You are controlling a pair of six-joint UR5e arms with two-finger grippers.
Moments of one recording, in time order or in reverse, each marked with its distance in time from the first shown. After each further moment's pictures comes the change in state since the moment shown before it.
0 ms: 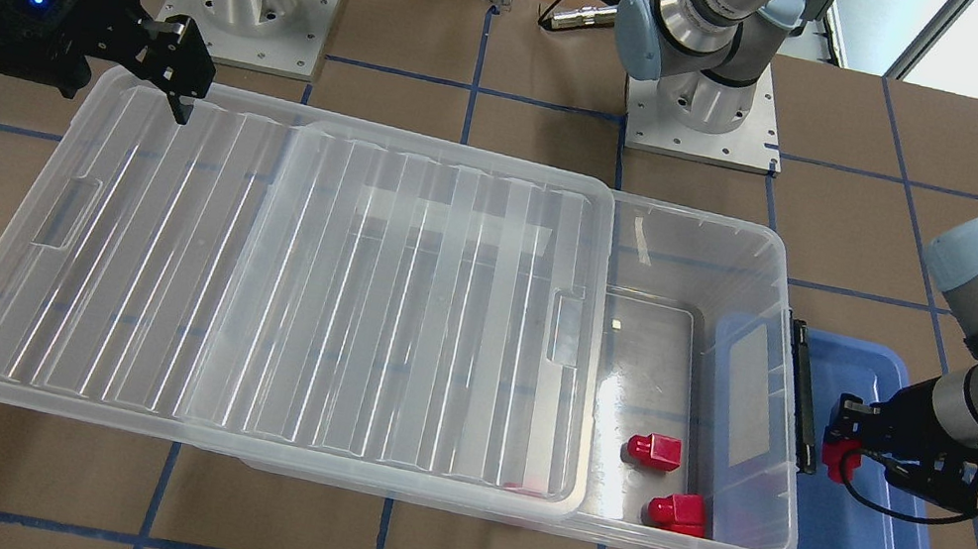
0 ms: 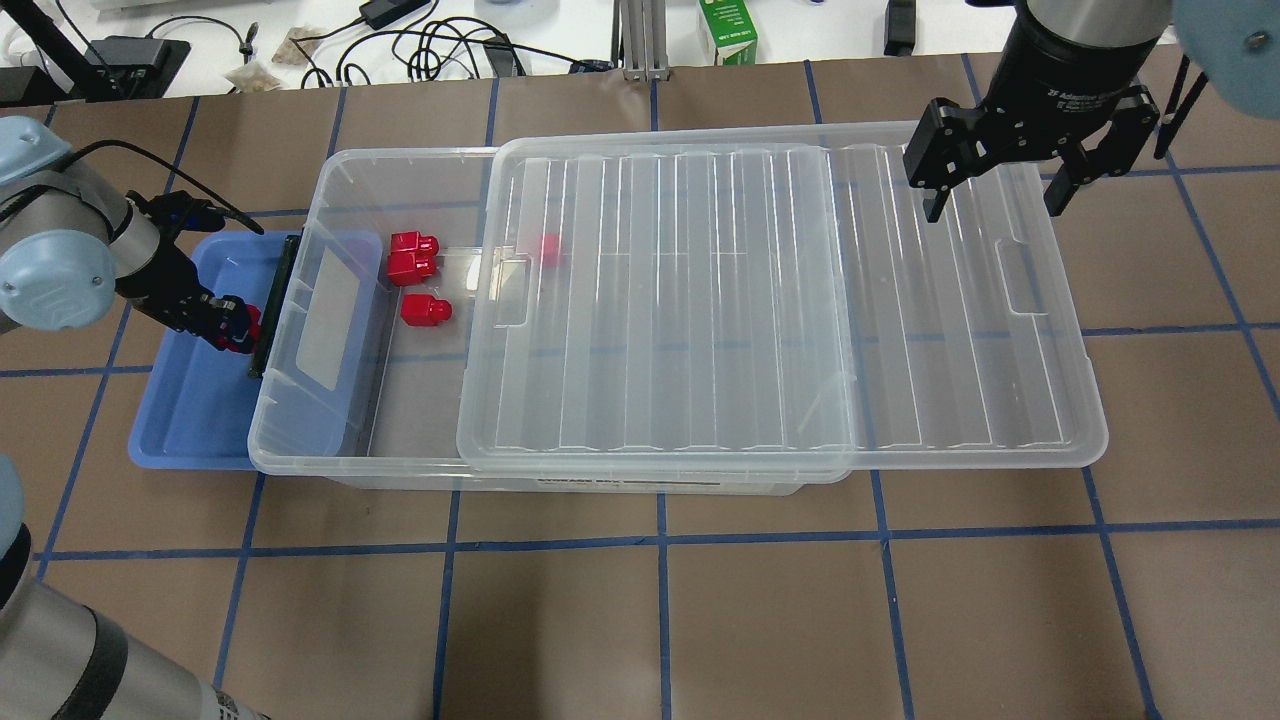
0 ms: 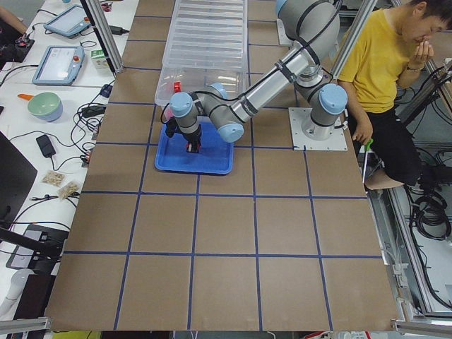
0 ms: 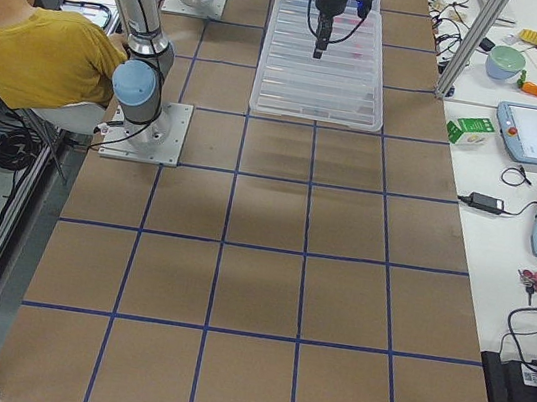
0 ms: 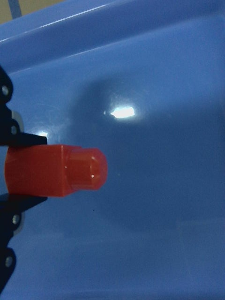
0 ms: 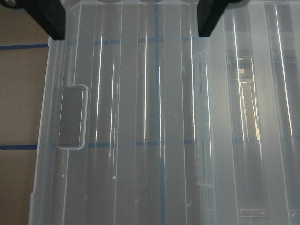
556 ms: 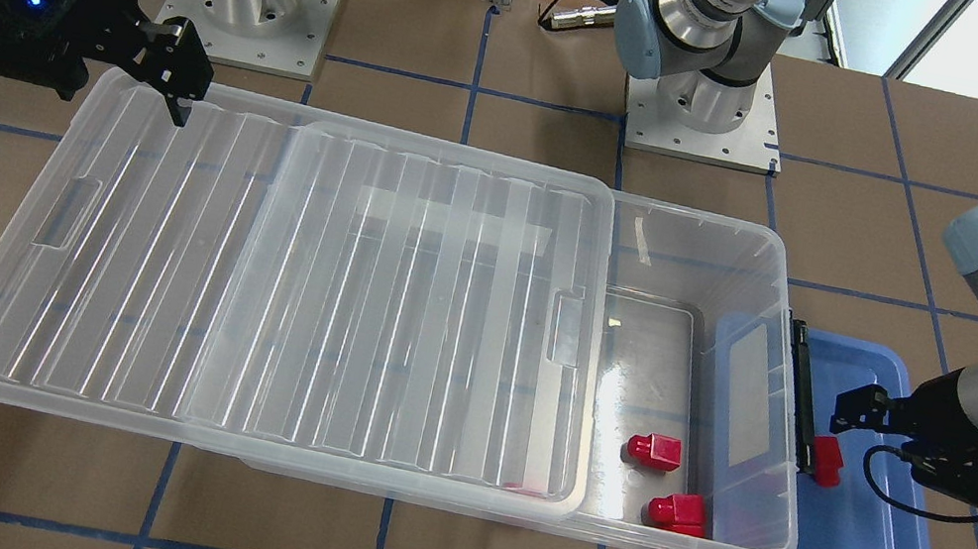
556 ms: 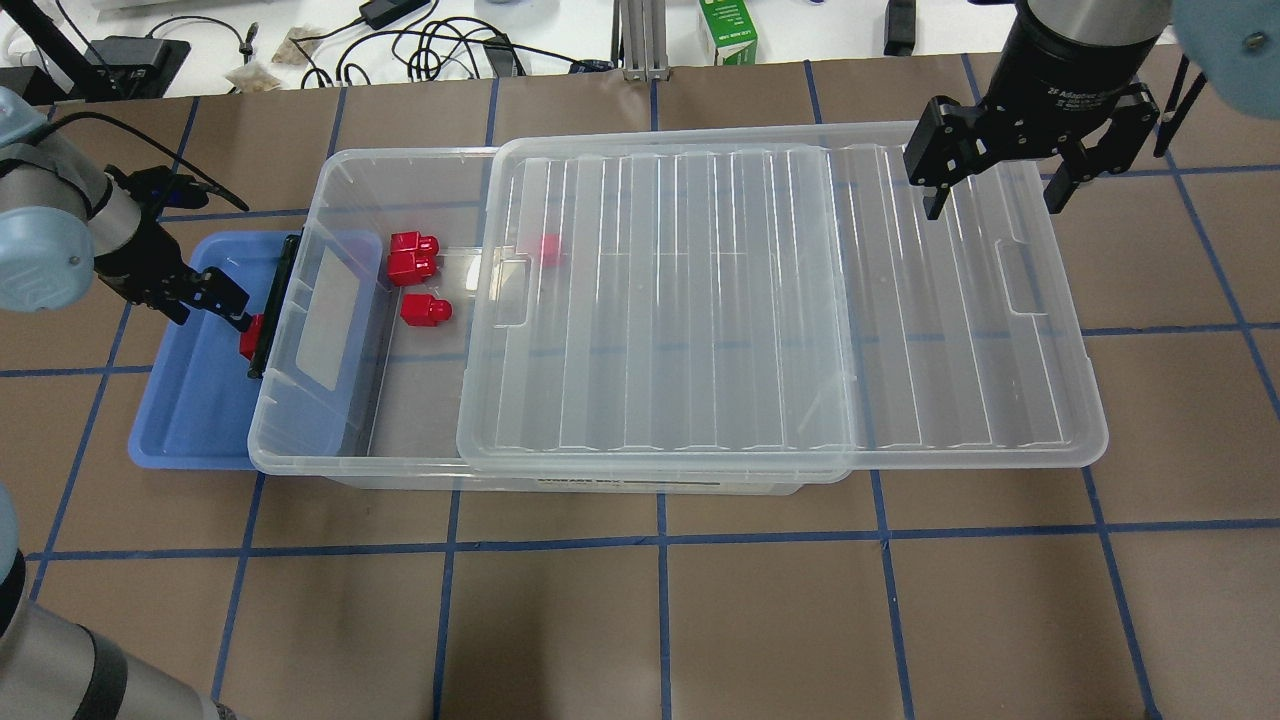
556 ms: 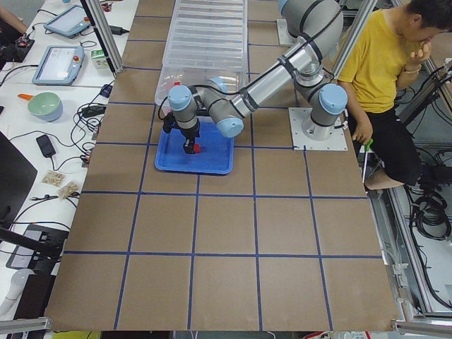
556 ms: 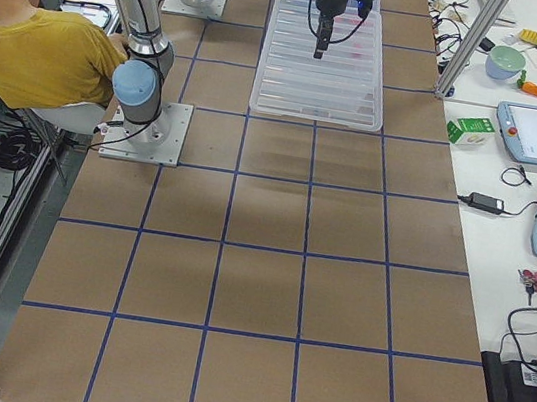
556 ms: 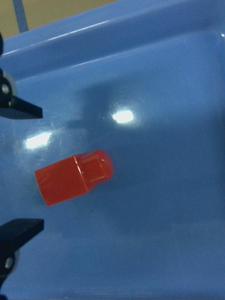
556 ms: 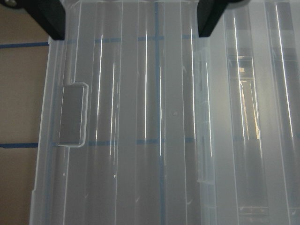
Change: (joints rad) left arm -0.015 0.071 0.055 -0.083 0.011 -0.032; right arm -0.002 0.004 0.000 -0.003 0.002 -0.003
